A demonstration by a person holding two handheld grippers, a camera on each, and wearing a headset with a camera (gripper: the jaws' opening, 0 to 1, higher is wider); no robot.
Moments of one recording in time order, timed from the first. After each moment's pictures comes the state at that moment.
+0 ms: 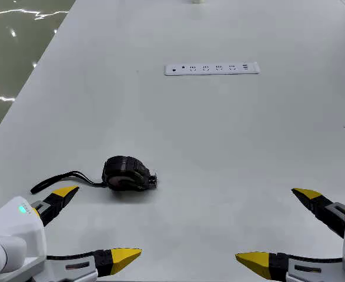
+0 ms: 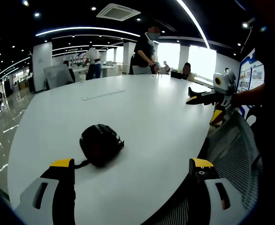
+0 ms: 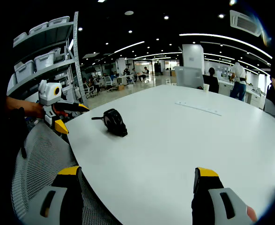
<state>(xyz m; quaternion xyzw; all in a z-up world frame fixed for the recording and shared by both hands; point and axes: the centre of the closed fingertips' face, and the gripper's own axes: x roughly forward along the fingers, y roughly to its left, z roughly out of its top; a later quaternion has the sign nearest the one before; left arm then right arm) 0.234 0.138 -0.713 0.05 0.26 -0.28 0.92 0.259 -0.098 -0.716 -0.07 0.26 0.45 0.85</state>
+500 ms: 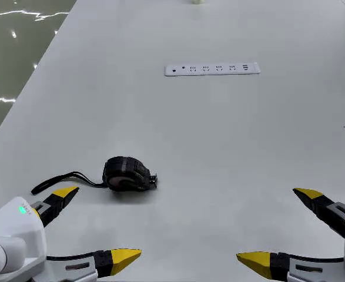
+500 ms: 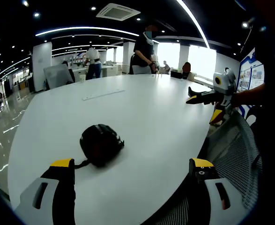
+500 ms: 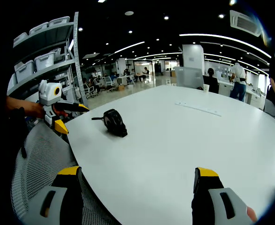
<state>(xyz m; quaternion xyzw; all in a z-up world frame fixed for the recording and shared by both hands) 0.234 0.137 -0.712 0.05 0.26 -0.28 0.92 0.260 -0.100 -0.714 -0.08 0.25 0.44 0.86</state>
